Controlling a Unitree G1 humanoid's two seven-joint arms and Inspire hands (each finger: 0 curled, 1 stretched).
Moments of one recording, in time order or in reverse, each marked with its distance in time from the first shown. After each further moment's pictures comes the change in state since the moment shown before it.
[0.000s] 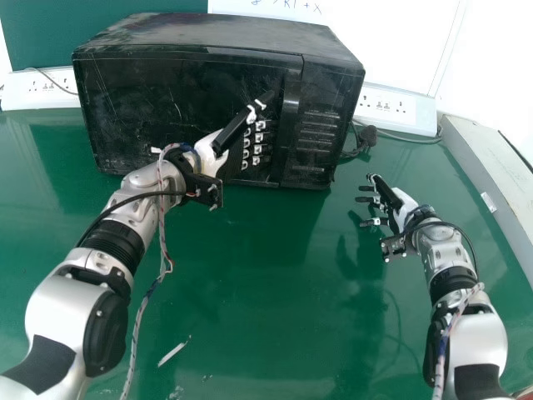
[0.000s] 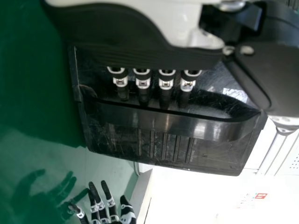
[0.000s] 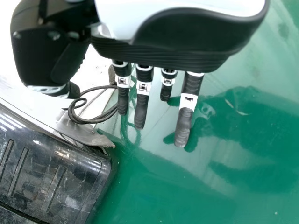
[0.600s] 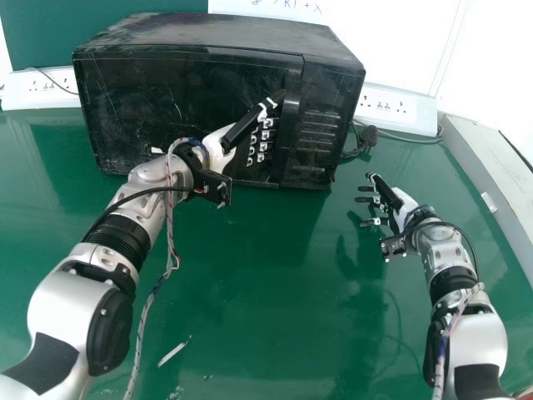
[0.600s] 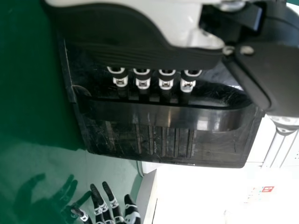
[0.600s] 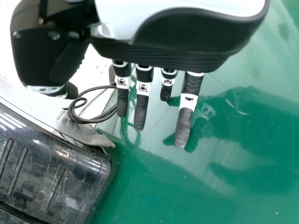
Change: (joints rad) left arm -0.018 -0.022 -0.009 0.009 0.049 0.000 0.023; right arm 0.000 -0.001 0.006 0.000 -0.003 -0.002 -0.003
